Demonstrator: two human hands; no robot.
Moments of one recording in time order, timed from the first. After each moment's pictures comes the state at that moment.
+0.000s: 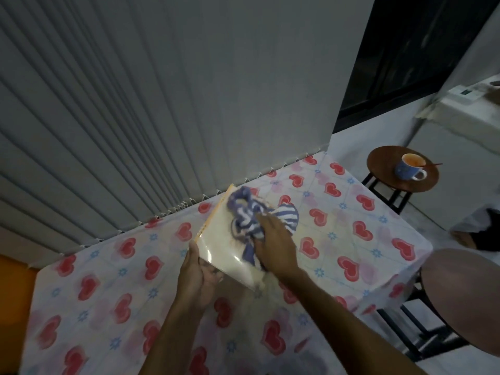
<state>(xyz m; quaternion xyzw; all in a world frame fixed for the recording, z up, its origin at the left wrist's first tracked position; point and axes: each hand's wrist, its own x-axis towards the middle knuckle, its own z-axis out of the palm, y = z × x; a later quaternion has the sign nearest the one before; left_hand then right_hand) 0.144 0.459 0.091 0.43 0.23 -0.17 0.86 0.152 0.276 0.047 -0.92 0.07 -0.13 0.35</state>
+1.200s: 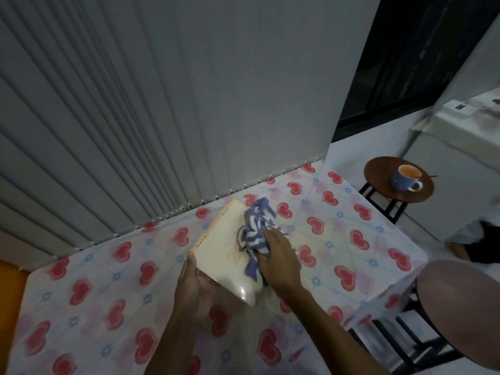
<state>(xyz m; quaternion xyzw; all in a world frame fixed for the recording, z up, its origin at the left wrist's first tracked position) 0.136 0.464 0.078 0.41 0.20 -0.15 0.88 0.125 0.276 0.060 -0.90 0.11 -0.10 0.40</state>
